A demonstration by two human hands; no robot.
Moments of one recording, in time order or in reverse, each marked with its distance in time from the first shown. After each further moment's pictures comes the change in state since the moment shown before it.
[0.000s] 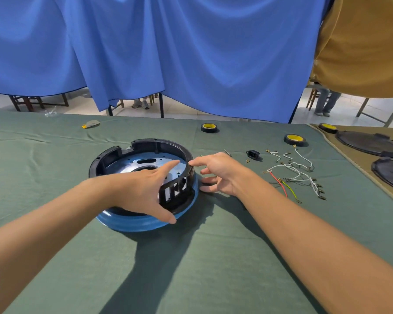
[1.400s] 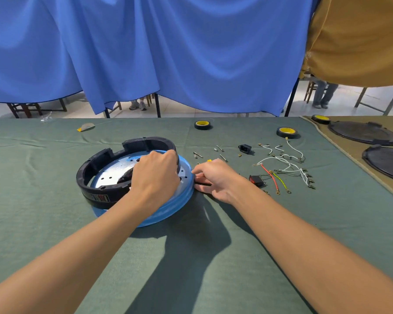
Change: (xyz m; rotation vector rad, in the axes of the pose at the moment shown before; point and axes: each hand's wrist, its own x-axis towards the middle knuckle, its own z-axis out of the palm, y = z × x) left_hand 0.029 0.057 0.019 0.116 0.853 -0.180; right_hand -0.003 0.026 -0.005 0.236 0.034 -0.018
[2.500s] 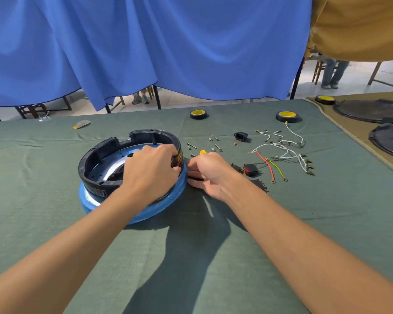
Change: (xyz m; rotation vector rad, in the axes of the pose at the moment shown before) left_hand -0.002 0.019 -0.001 0.006 -0.098 0.005; right_hand -0.004 0.007 -0.007 0.126 -0.043 0.014
